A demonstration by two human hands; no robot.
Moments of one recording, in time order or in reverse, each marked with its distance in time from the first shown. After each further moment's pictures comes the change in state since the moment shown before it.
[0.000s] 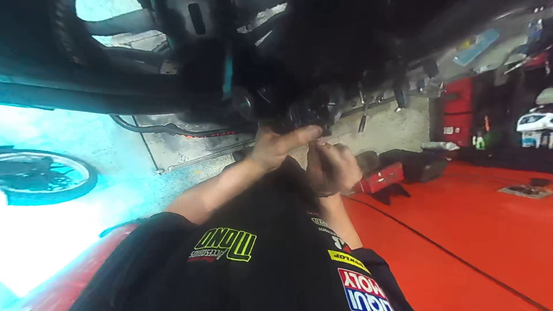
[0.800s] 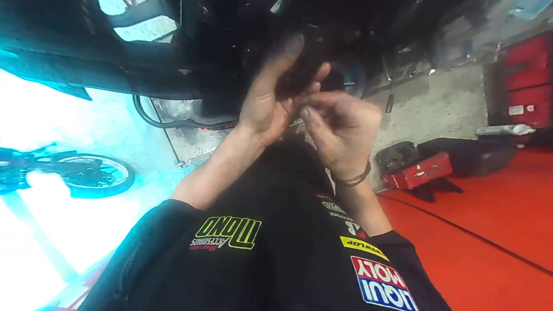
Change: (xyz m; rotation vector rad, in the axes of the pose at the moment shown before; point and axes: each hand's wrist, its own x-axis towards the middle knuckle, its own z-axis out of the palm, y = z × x) left_hand 0.005 0.050 0.026 -0.250 0.108 -0.191; right_hand 0.045 -0.039 -0.017 0.463 -0.402 0.280
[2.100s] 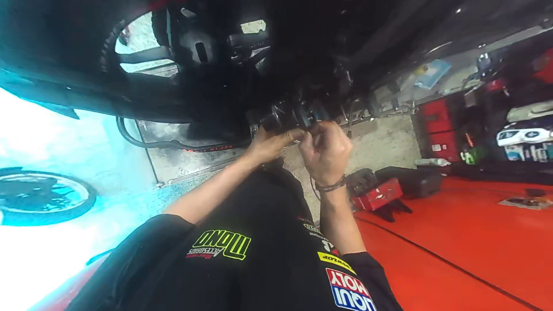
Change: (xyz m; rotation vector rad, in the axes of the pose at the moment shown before) left_hand 0.016 -0.046 -0.042 0.730 -0.176 0.212; right_hand 0.005 0.035 -0.025 -0.602 0.166 -0.047
